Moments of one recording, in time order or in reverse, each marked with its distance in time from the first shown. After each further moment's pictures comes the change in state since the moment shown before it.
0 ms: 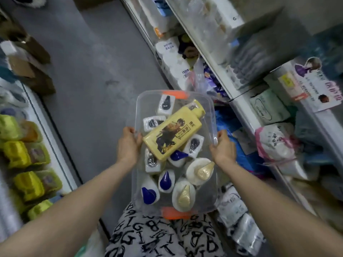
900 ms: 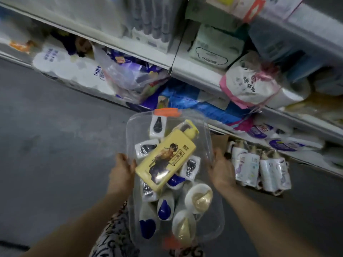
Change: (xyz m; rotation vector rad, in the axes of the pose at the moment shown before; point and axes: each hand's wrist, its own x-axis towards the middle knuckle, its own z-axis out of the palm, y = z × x) left_hand 0.122 0.005 0.164 0.366 -0.570 0.291; right_hand 0.027 0.112 0.127 0.163 0.044 0.583
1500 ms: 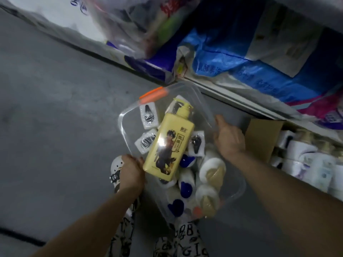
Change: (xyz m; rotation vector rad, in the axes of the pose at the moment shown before) left_hand 0.126 -0.130 0.153 0.003 0.005 -0.330; right_hand 0.190 0.001 0.183 -0.195 -0.053 -0.321
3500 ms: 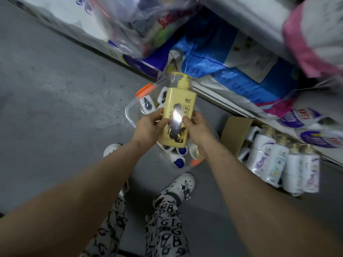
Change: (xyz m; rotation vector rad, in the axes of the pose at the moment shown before) left_hand -0.038 0.108 -0.030 -0.262 -0.310 0.455; right_hand -0.056 -0.064 -0.053 0.888 -0.203 0.319
